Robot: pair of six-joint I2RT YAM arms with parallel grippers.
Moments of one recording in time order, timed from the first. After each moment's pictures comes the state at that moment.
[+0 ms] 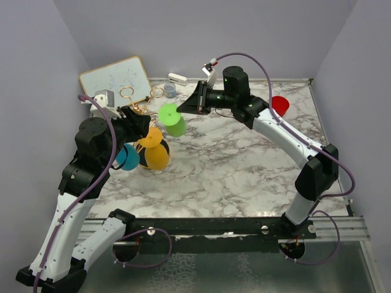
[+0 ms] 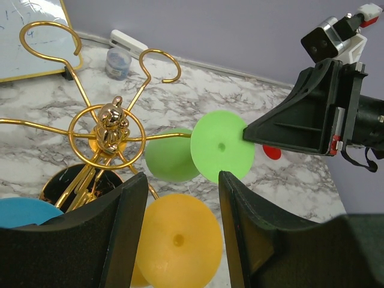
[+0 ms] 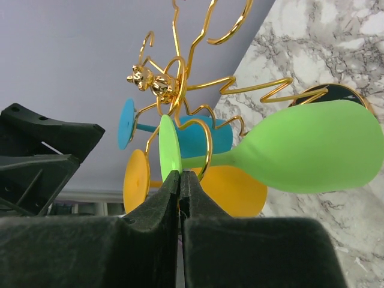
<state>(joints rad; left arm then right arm) -0.38 0.78 1.19 -0.58 -0.11 -0.50 0.64 1.73 1.64 -0.15 -0.64 0.85</state>
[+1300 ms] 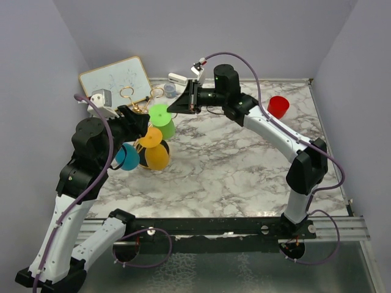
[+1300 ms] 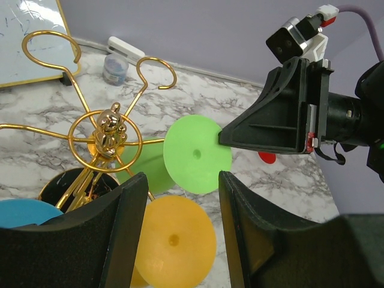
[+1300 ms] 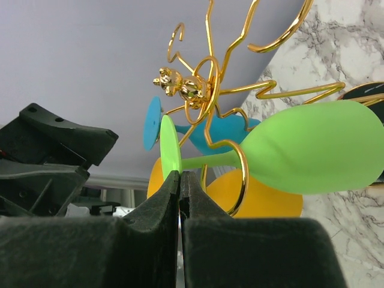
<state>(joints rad) -0.38 0.77 1.22 -0.59 -0.11 -0.51 0.67 1.84 1.73 -0.08 -0.74 0.96</state>
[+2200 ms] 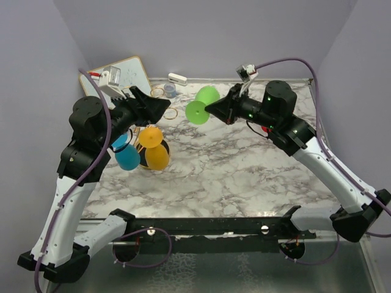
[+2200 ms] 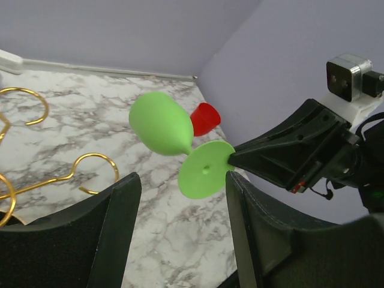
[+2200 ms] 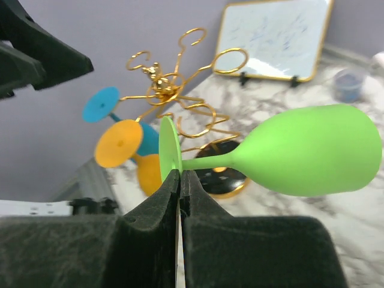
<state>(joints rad) -0.38 0.92 1.41 -0.52 0.19 -0.61 0.68 1.33 1.47 -0.23 -0.40 0.41</state>
